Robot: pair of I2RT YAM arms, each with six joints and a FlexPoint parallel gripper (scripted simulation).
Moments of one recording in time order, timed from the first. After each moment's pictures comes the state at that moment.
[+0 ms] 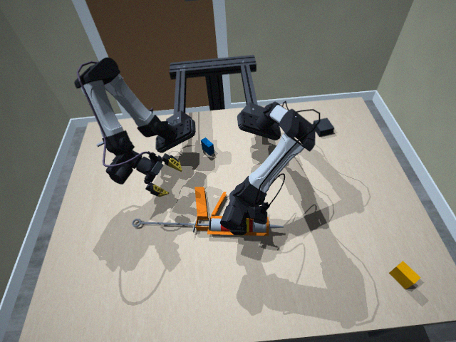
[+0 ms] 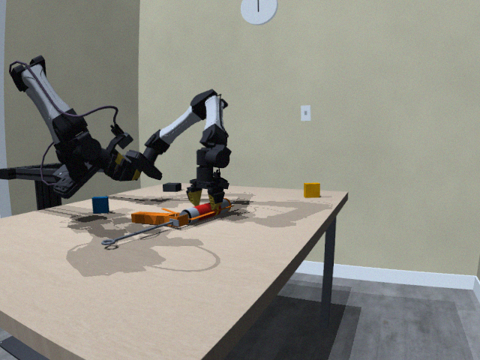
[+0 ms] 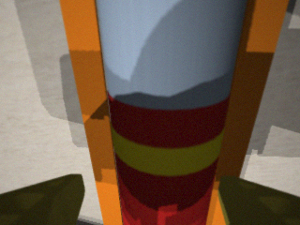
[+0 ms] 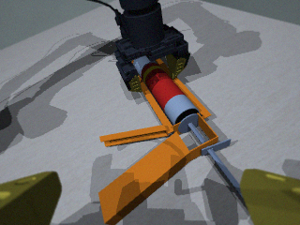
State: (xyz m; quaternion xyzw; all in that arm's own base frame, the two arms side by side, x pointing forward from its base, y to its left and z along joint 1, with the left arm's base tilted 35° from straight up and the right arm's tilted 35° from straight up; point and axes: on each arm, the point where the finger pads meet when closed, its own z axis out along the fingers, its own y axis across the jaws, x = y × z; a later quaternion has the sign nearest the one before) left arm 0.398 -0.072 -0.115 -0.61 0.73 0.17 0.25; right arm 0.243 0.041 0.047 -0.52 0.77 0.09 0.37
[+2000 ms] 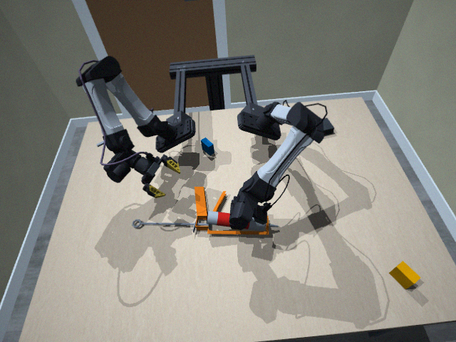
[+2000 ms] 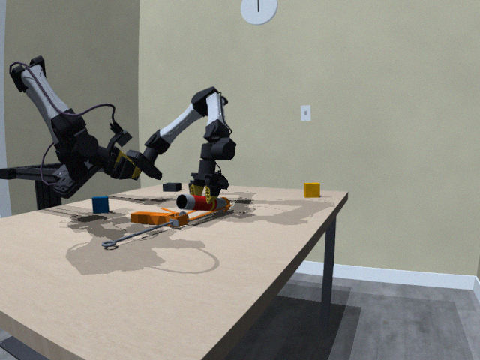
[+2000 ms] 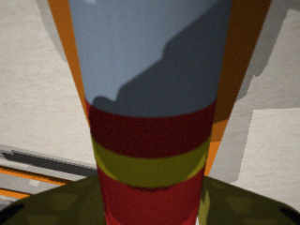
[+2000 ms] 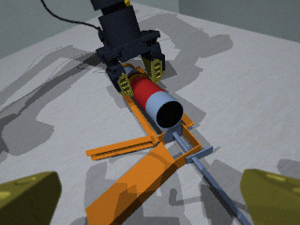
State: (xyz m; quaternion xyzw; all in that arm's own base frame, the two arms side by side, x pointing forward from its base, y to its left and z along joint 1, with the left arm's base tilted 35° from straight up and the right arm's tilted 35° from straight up) left arm 0.394 -0.095 -0.105 -0.63 0.76 0.09 0.17; right arm 0.254 0.040 0.058 -0.49 0.77 0.08 0.40
